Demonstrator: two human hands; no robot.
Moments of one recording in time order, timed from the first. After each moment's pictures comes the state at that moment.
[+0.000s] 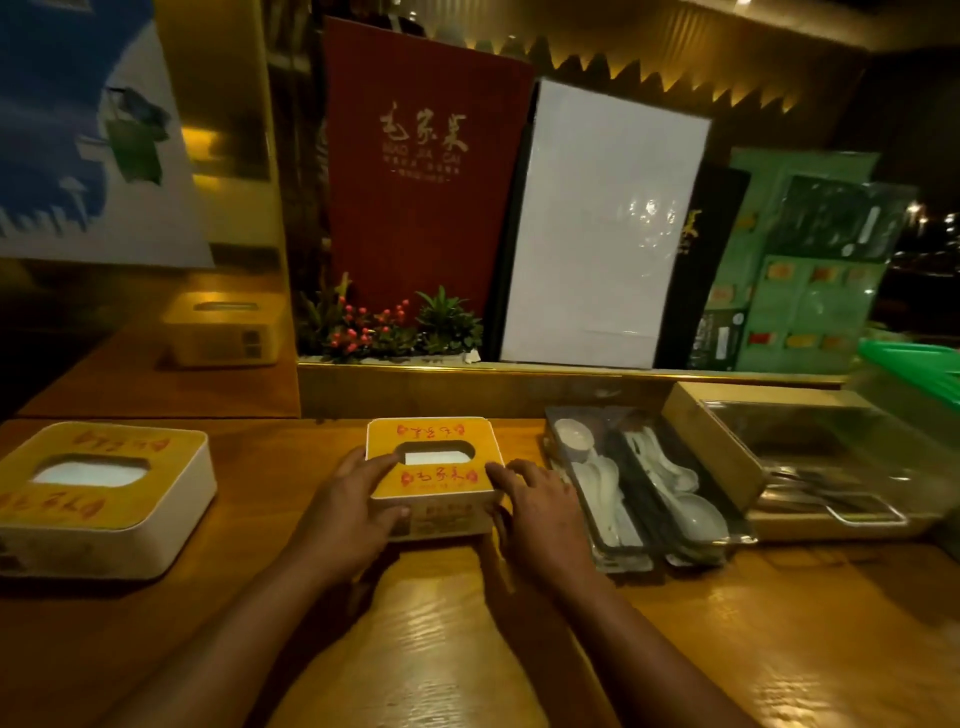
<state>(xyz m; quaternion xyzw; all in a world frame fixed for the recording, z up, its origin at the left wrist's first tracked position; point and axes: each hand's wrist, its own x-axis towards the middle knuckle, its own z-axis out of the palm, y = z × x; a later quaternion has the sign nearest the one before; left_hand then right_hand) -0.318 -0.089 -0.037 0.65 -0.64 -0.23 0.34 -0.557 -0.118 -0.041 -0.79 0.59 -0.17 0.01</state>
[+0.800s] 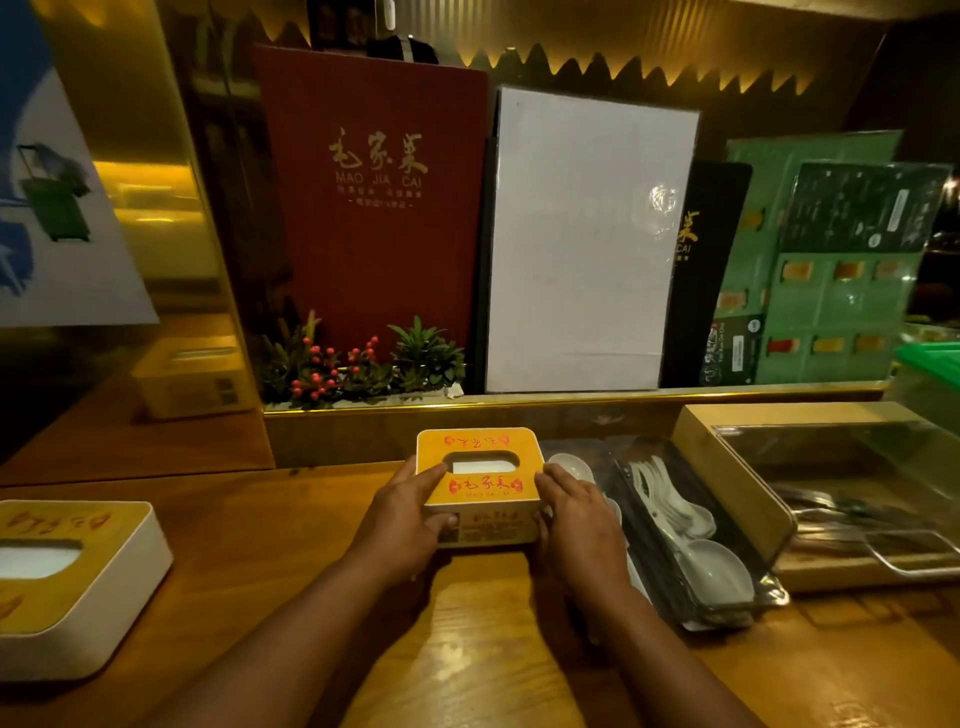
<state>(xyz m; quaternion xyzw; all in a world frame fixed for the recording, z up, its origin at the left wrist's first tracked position) -0.390 -0.194 -0.053 0.63 -0.65 -0.25 0.34 -0.616 -0.185 -0.029 -0.73 0.65 -0.17 0.07</state>
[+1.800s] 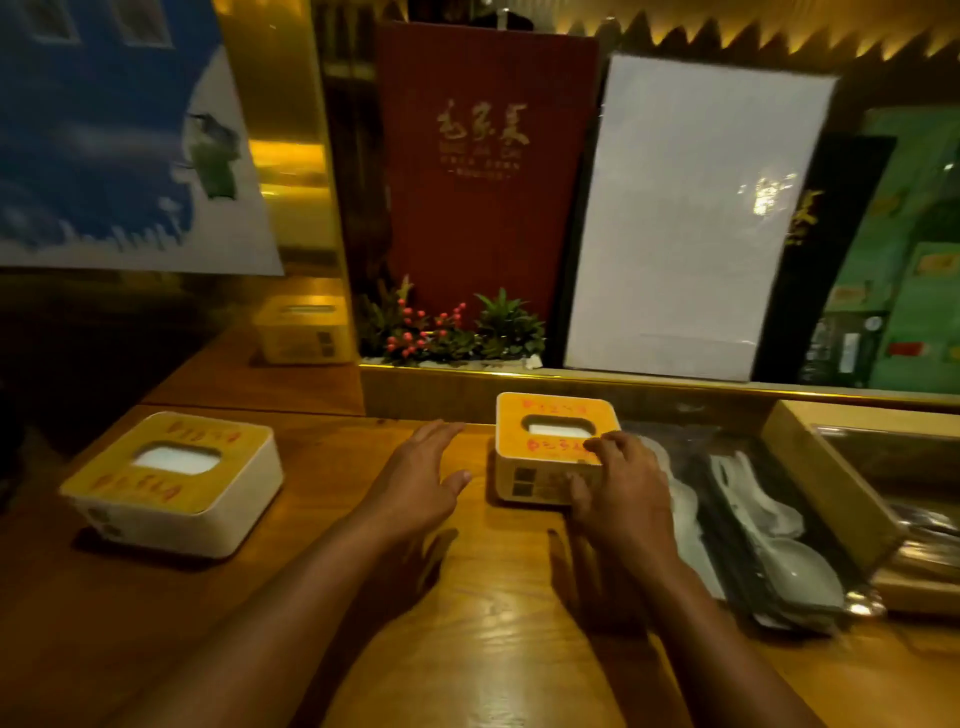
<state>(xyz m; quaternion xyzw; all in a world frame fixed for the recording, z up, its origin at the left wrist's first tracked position) -0.340 -0.141 -0.017 0.67 -0.65 -0.18 0.31 -0.588 -0.174 -0.017 -0.74 0.62 -0.27 0.06</state>
